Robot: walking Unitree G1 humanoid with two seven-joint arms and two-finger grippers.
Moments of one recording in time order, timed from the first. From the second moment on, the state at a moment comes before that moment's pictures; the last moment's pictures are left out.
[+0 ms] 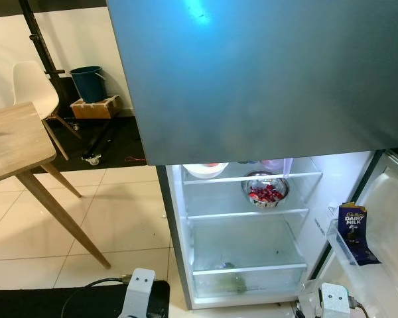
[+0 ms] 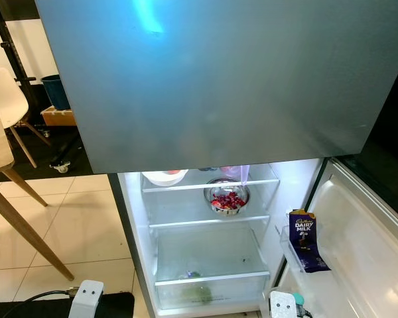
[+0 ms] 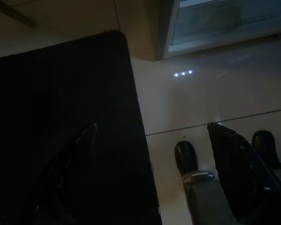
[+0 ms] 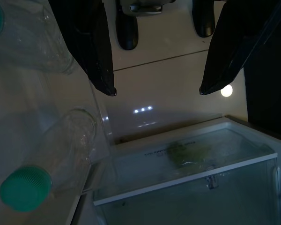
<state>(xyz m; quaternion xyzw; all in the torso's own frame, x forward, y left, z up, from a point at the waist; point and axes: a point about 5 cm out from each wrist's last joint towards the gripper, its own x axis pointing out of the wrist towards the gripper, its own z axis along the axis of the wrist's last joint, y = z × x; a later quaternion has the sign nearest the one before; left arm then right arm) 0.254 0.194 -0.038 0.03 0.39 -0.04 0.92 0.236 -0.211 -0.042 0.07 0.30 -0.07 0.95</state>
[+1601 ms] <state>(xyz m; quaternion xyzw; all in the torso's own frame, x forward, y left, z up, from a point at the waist) 0.248 0.184 -0.044 0.03 0.39 -0.05 0.92 0.234 -0.213 -0.044 0.05 0.31 -0.05 0.95</state>
